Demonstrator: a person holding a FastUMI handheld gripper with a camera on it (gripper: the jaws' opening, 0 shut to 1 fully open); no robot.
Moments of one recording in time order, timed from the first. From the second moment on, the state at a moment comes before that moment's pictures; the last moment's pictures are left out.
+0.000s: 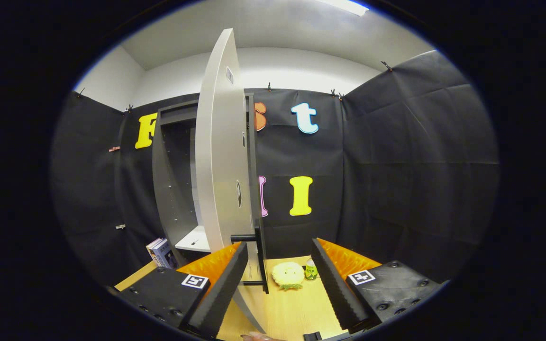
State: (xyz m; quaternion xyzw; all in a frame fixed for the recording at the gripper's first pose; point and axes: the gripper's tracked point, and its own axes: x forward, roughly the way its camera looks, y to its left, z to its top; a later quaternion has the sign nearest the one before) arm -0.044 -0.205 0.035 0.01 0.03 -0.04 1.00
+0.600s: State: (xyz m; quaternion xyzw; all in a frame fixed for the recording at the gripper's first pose) arm -0.021 -0.102 0.024 0.03 0.03 0.01 1.00
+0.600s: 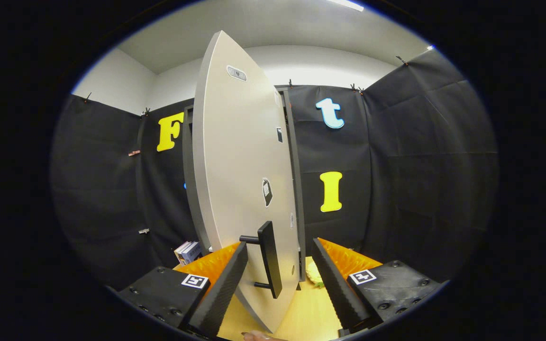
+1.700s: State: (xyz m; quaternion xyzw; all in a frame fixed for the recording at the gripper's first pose) arm 0.065 0.070 0.007 0.03 0.02 0.06 1.00
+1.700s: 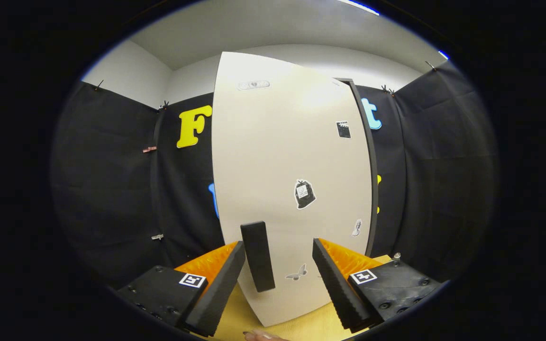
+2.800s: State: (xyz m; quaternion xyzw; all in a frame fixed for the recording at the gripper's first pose) arm 0.082 0.066 0.003 0.00 0.03 0.03 1.00
